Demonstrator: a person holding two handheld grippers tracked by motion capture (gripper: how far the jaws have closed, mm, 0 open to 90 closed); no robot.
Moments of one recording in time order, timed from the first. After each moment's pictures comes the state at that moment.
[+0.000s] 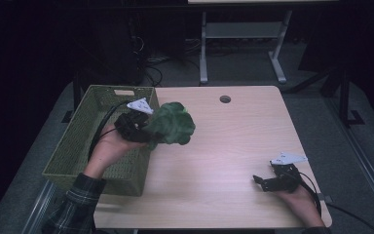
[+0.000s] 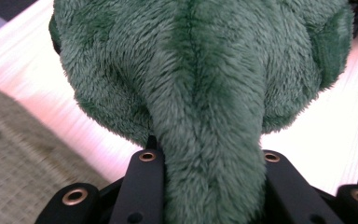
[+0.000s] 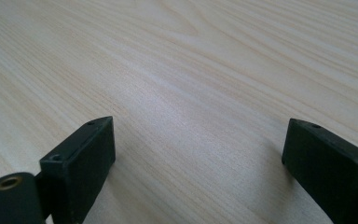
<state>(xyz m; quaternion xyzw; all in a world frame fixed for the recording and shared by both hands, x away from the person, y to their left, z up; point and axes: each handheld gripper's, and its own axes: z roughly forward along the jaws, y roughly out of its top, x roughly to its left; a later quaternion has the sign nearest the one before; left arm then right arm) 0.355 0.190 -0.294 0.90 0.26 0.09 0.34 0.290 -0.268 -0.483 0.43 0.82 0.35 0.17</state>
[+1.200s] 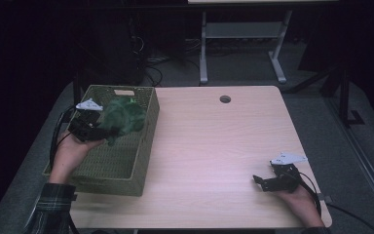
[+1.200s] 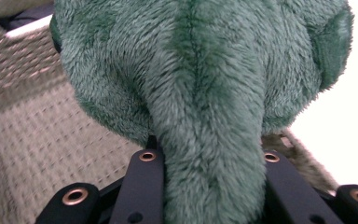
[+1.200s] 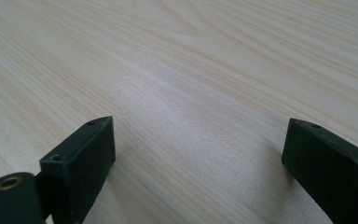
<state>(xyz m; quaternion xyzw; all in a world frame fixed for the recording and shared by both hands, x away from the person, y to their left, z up) 0.360 0.304 -0.319 0.83 0.42 0.16 0.33 0.290 -0.268 -0.483 0.43 0.82 0.35 0.17</state>
